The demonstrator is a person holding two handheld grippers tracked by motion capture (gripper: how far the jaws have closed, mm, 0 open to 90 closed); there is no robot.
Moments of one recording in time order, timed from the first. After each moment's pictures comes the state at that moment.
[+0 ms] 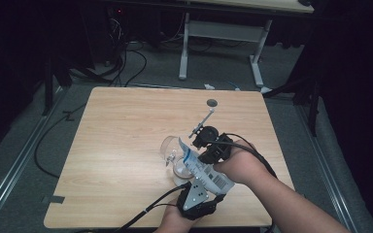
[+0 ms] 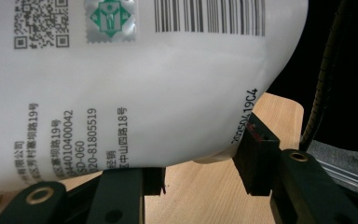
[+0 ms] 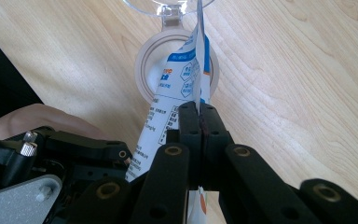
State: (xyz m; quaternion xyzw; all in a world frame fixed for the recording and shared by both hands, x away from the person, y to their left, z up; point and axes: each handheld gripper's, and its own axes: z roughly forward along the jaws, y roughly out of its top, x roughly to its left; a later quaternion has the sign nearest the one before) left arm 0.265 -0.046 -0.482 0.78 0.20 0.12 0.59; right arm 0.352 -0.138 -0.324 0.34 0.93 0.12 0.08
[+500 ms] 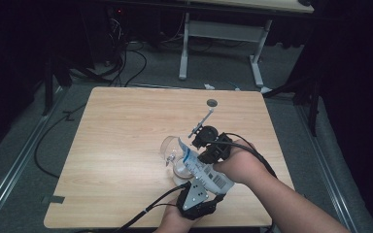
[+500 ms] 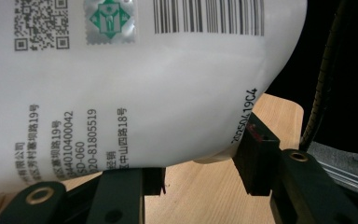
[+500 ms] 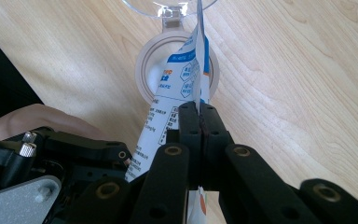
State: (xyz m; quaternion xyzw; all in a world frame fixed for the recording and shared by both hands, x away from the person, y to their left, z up) left arm 0.265 -0.045 -0.481 0.78 0.20 0.12 0.59; right arm 0.352 -0.137 -0.323 0.34 0.93 0.13 0.08
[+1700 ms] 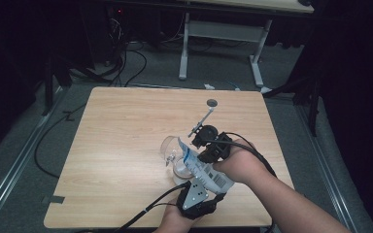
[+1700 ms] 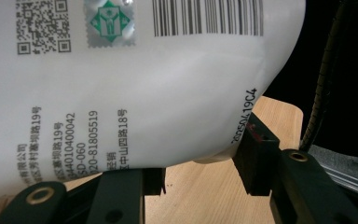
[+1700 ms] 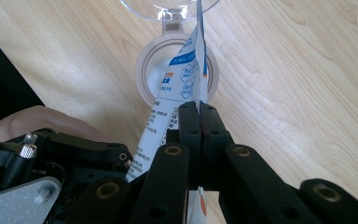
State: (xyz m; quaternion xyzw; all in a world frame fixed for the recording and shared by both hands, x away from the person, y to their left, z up) left arm 0.265 -0.046 -0.479 0.77 0.20 0.12 0.59; right arm 0.353 -0.137 -0.322 0.34 0.93 0.13 0.08
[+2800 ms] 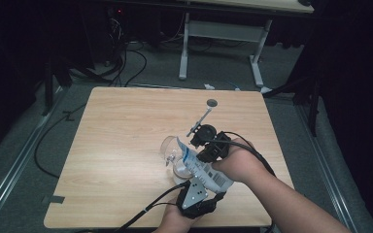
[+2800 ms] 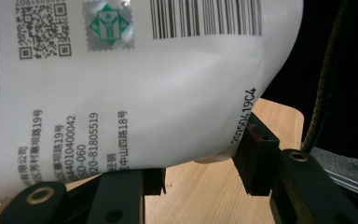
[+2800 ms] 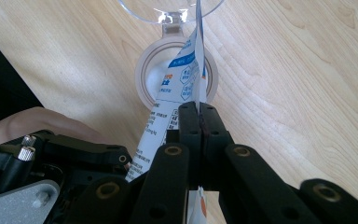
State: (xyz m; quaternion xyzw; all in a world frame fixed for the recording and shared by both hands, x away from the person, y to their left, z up) left arm 0.266 -0.045 -0.478 0.77 0.20 0.12 0.59; right arm 0.355 -0.133 -0.321 0.33 0.93 0.13 0.08
